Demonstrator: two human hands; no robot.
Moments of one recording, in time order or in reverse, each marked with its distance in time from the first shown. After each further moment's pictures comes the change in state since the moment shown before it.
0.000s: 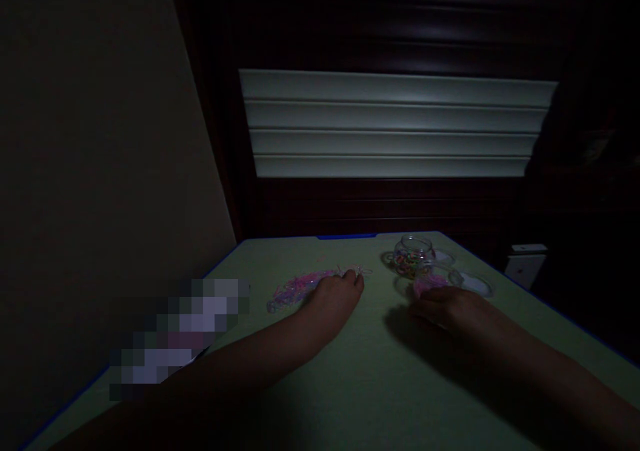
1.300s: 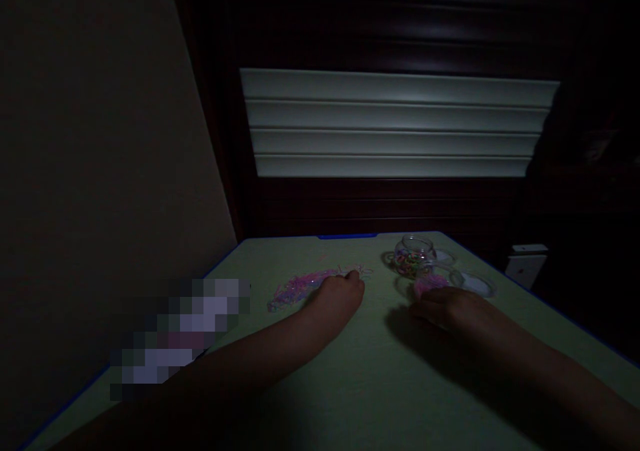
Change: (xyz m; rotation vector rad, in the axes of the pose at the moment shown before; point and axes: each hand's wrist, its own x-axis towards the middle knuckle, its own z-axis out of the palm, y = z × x) left_hand 0.003 0.003 -0.012 -0.010 -0.087 0.035; right_hand -0.002 -0.004 -0.005 0.030 0.004 0.022
